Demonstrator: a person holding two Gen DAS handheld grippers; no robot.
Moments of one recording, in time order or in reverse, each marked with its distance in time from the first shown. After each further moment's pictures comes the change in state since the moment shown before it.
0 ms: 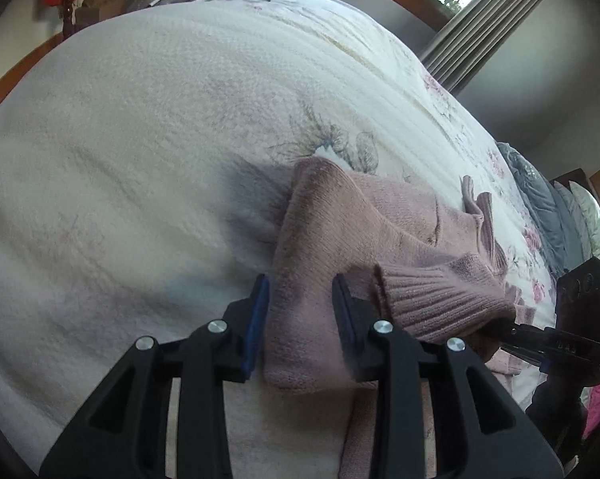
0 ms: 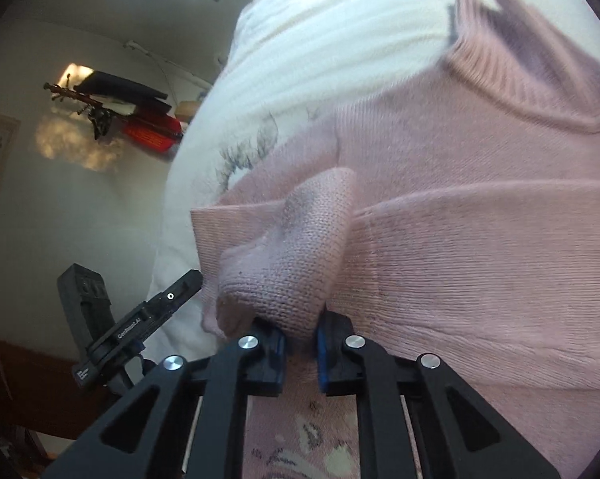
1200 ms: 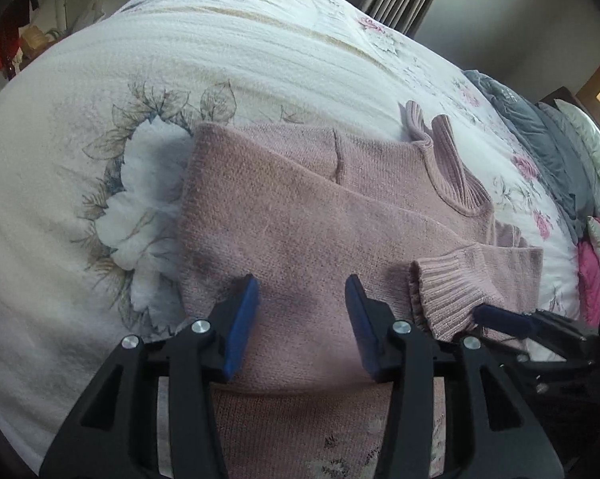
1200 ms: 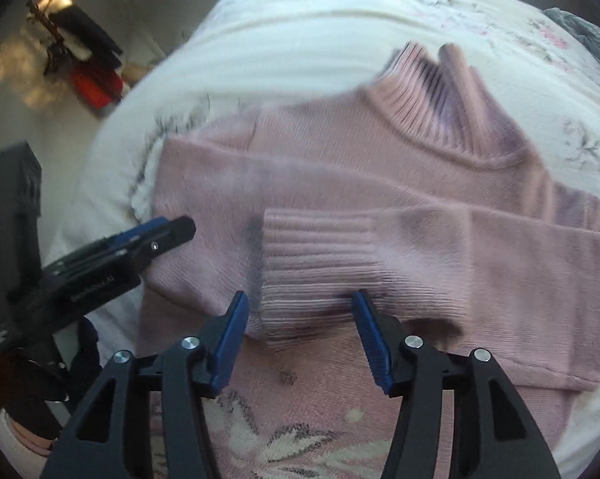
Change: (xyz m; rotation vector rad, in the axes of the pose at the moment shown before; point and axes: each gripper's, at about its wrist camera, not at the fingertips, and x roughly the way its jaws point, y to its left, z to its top) left arm 0.062 -0.114 -0.024 0.222 0.097 0.017; right arm -0.015 0.006 -0.024 -0.209 0.016 -0.411
